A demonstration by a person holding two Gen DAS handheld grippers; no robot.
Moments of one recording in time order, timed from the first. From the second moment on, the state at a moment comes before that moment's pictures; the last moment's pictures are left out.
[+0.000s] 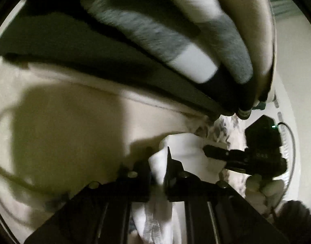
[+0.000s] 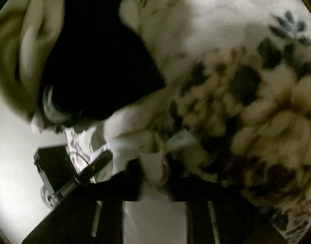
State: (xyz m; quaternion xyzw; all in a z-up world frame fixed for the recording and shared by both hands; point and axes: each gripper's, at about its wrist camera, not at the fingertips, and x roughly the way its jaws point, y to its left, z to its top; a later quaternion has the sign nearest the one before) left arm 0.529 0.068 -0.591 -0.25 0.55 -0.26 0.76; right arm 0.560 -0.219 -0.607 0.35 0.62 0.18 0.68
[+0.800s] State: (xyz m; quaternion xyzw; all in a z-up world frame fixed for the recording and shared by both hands) left arm 0.282 0.090 -0.455 -0.16 0.49 -0.27 0.81; right arm 0.317 -0.188 -0.480 0.27 0.56 0.26 0.74
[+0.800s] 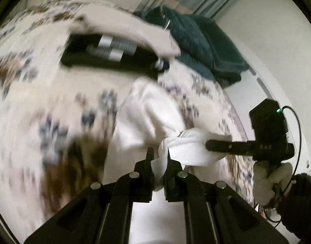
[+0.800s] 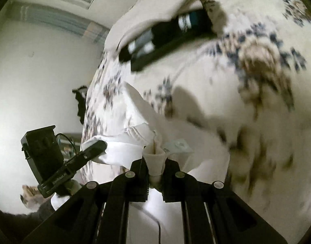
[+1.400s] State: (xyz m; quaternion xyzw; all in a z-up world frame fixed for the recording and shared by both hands) left arm 0.183 0.156 -0.528 -0.32 0.59 -0.12 0.73; right arm 0.155 -0.223 -0.577 0.34 0.67 0.15 0.64
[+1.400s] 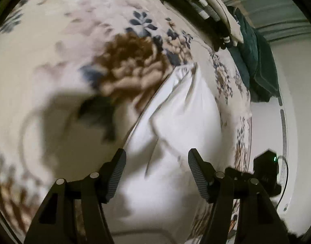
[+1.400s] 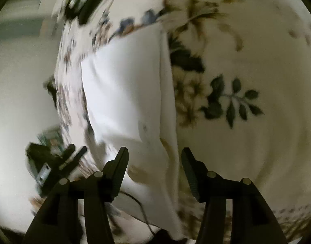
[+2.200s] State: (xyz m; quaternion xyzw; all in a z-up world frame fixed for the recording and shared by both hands) left arm 0.163 0.145 -0.540 -0.27 0.64 -0.11 0.71; right arm 0.136 -0.232 -0.588 0.34 0.70 0.08 0.62
